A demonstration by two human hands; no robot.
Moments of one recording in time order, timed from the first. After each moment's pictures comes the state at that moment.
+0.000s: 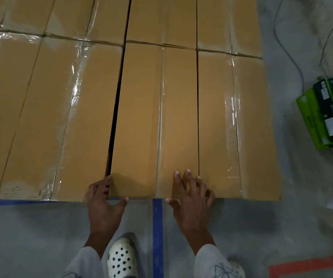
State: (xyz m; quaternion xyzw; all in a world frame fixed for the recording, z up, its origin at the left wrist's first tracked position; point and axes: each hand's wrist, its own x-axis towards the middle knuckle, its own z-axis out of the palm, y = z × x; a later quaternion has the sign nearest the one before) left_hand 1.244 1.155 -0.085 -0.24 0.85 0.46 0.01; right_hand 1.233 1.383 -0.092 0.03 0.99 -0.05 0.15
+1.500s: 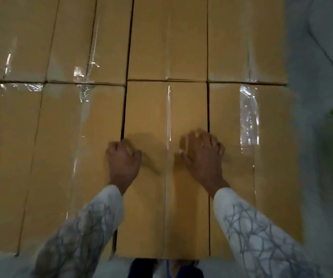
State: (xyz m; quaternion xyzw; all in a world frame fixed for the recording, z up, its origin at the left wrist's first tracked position) left_hand 0.947 1.160 -0.076 -0.24 0.92 0.28 0.12; right_hand 0.938 1.400 -0.058 -0.01 0.98 -0.16 0.08
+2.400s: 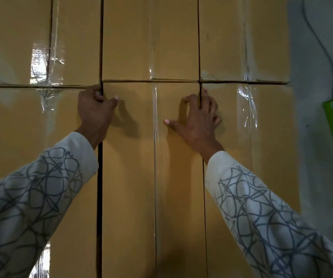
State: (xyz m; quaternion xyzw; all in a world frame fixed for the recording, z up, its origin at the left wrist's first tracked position) left_hand 0.765 1.151 -0.085 -0.30 0.84 0.46 0.05; right_hand 0.799 1.398 -0.079 0.12 0.96 -0.22 0.15
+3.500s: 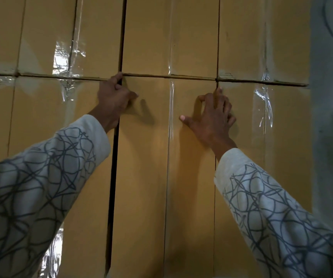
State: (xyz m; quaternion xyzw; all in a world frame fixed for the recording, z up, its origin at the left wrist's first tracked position) left_hand 0.752 1.139 -0.076 -0.30 0.76 0.56 0.14; right_hand 0.801 1.393 -0.075 0.12 0.95 -0.22 0.17
